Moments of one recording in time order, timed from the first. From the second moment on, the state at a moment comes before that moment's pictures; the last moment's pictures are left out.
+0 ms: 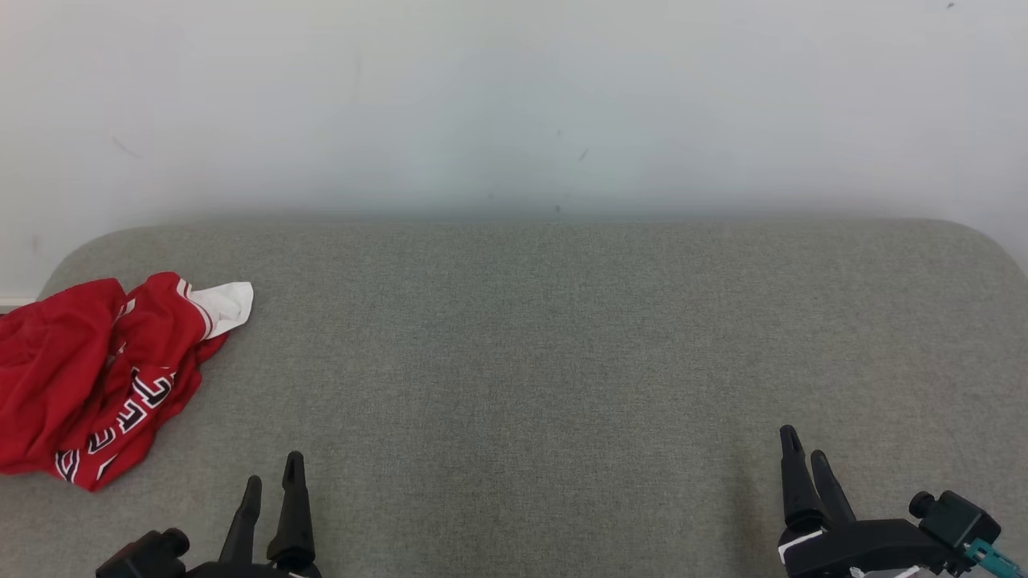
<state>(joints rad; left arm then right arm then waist) -0.06 0.04 -0.01 0.28 -0.76 -0.11 -0.11 -0.08 -0.04 -0.02 0.35 0.84 0.13 -0.09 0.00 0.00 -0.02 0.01</state>
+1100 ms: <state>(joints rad) -0.07 0.08 -0.06 0.30 -0.40 -0.12 -0.19 -0.08 -0.05 -0.02 0.37 0.42 0.13 -0.11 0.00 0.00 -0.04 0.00</state>
